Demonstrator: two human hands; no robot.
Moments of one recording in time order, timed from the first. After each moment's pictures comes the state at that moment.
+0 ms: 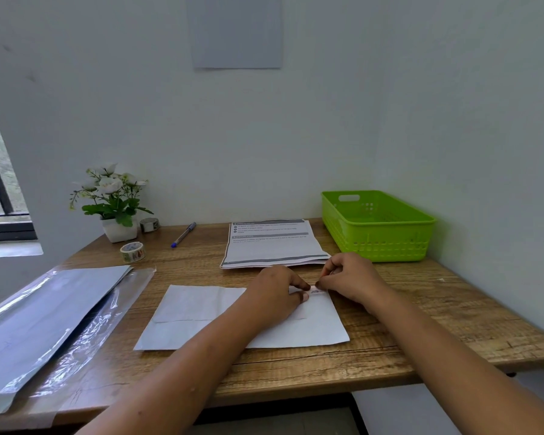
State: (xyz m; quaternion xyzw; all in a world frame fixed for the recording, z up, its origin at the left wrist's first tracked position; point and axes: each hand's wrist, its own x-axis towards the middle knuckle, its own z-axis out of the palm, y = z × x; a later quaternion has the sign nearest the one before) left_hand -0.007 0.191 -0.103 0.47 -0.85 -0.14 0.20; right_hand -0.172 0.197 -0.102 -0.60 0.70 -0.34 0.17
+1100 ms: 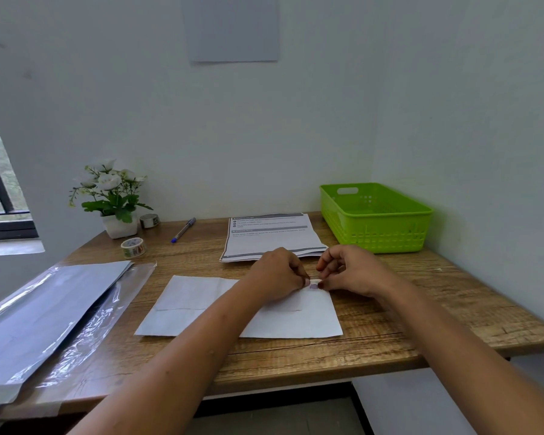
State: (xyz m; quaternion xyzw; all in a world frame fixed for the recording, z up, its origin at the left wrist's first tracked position) left_hand -0.018 0.172 -0.096 0.48 -0.83 -0.20 0.21; right_hand -0.185 0.209 -0.098 -0.67 0.63 -0.32 0.24
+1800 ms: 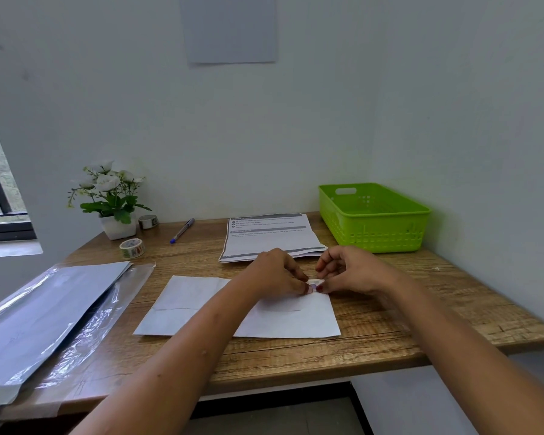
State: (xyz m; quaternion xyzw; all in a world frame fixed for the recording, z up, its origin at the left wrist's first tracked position) left_hand -0.012 0.167 -0.095 0.49 -0.82 -0.24 0.19; right_hand -0.188 0.209 -0.096 -0.66 0.61 -0.32 0.29
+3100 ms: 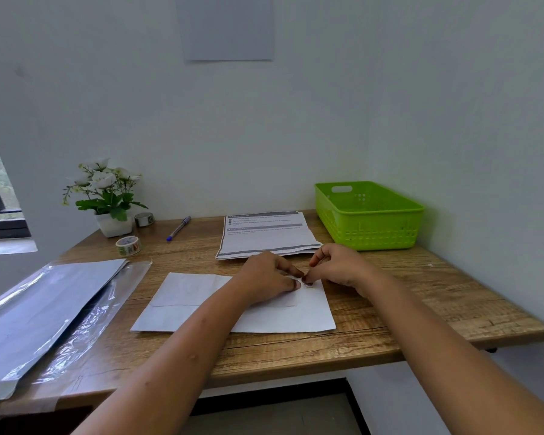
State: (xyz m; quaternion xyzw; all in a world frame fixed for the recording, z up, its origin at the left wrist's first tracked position) left_hand -0.003 0.176 -0.101 0.48 -0.82 -0.24 0.20; right_hand -0.172 0.196 -0.098 -0.59 0.68 -0.32 0.28
